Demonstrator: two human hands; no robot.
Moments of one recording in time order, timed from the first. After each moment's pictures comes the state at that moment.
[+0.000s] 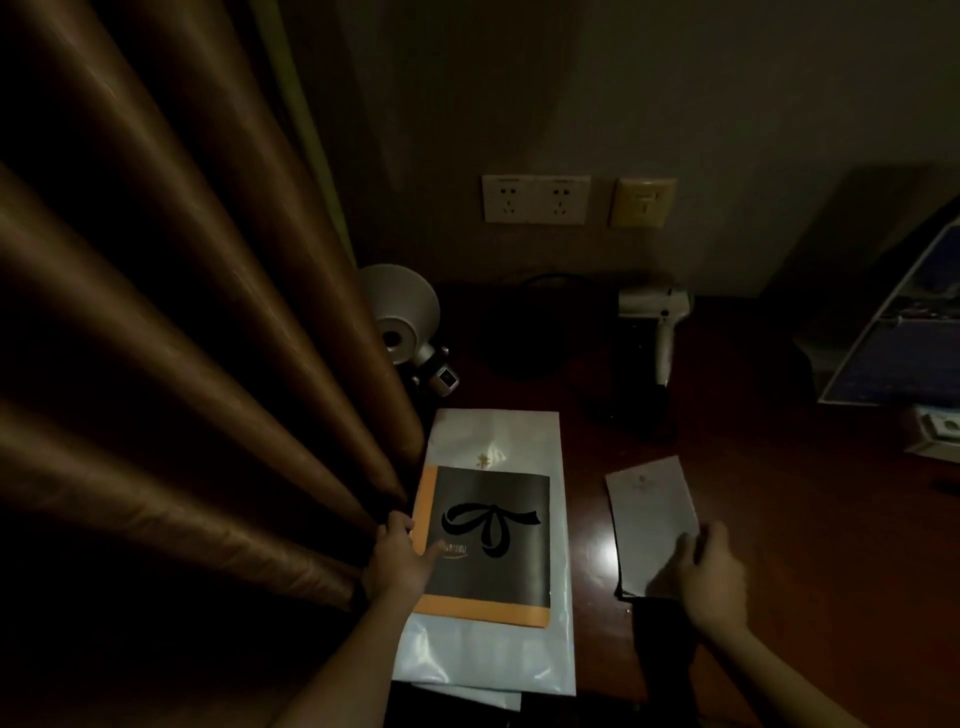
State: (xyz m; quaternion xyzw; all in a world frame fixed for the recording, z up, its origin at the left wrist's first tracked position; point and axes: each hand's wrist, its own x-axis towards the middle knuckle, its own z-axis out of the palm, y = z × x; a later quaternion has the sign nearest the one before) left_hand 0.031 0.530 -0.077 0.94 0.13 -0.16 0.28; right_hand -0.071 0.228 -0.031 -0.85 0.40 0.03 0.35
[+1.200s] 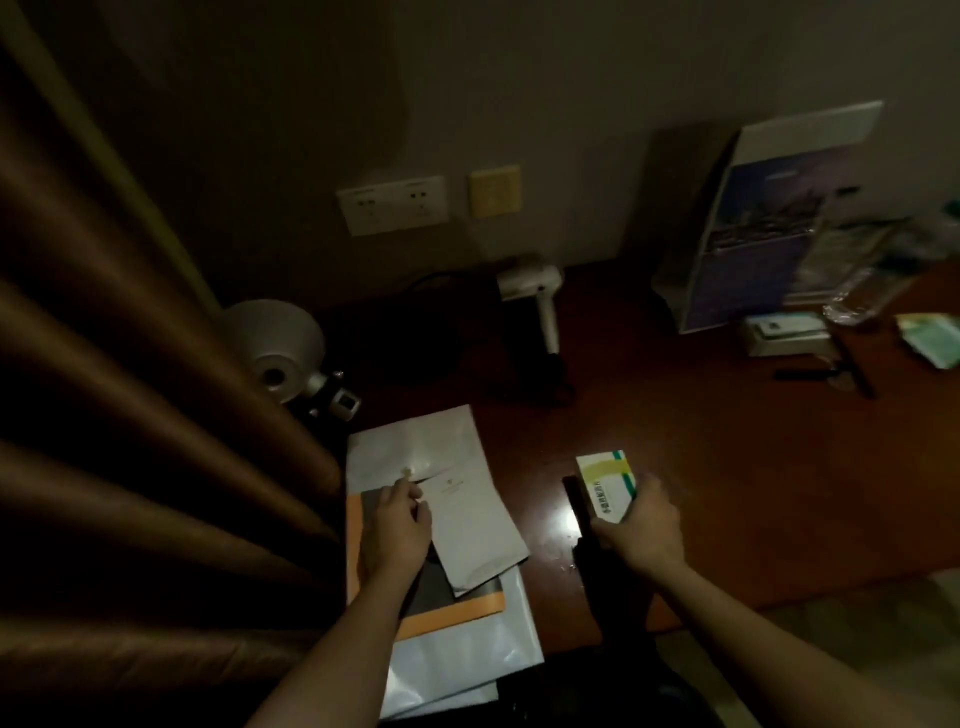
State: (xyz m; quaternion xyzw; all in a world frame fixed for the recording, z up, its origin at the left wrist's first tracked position) left_hand 0.059 0.472 -0.062 0.95 -0.07 -0.11 0.27; right_hand -0.085 0.230 -0.037 -0.81 0.46 0.06 0.36
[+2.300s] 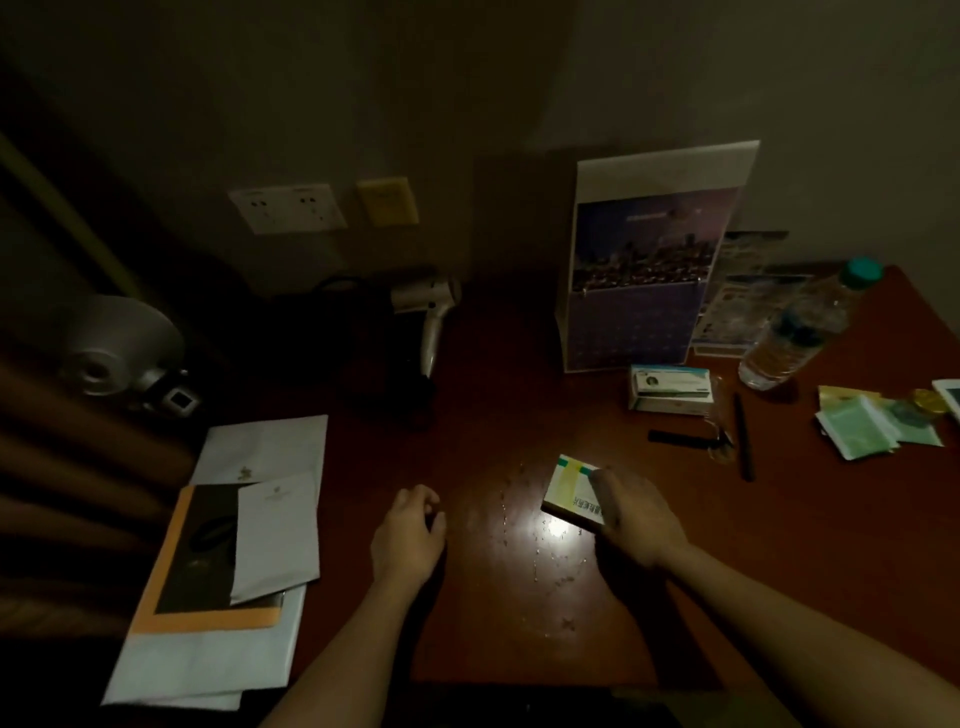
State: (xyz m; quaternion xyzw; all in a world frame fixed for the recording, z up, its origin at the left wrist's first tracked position) left_hand -0.068 0.195 -0.041 0.96 -0.06 -0.13 0.23; right_hand -0.150 -0.072 -0.041 -0.96 0.12 0.13 0.20
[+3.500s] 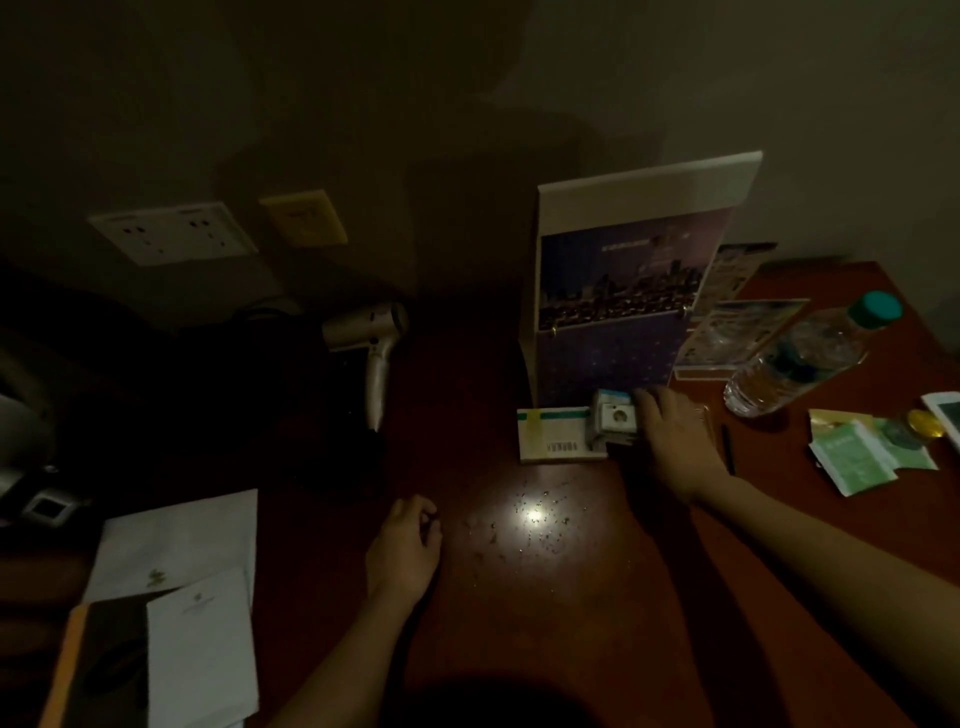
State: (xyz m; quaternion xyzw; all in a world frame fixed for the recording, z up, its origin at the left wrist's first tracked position) left_hand 0.020 0.131 -0.078 0.95 -0.11 -0.18 0.22; right_hand -0.048 -0.200 -0.038 -0.99 0.13 0.04 0.06
